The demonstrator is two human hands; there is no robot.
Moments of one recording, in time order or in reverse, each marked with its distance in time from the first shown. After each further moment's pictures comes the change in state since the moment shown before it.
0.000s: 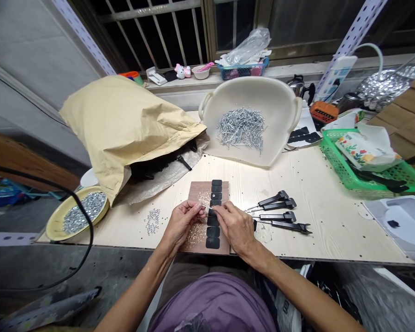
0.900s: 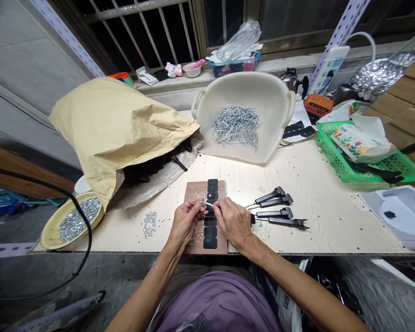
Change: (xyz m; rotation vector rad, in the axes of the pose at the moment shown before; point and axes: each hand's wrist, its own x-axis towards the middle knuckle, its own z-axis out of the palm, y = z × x) left_hand 0.012 -0.015 0.016 -0.078 0.057 0.000; right_hand 0.007 0.008 0.006 -0.031 0.115 0.031
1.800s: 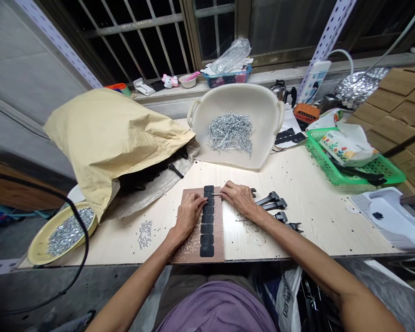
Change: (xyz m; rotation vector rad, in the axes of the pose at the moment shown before) left_hand 0.048 0.002 -0.011 1.443 -0.191 0.788; right_hand 0.055 0.079 0.010 -0.072 -0.200 -0.185
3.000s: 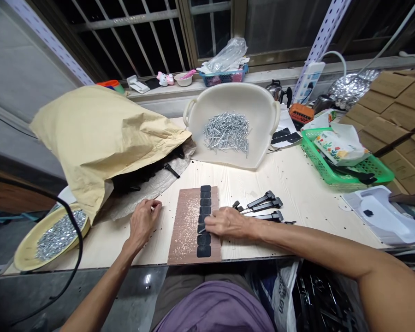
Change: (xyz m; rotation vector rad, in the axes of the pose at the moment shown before) left_hand -0.037 -0.064 -0.073 0.392 0.018 -0.359; right_hand -0.005 -0.021 0.003 -0.017 -0.170 -0.614
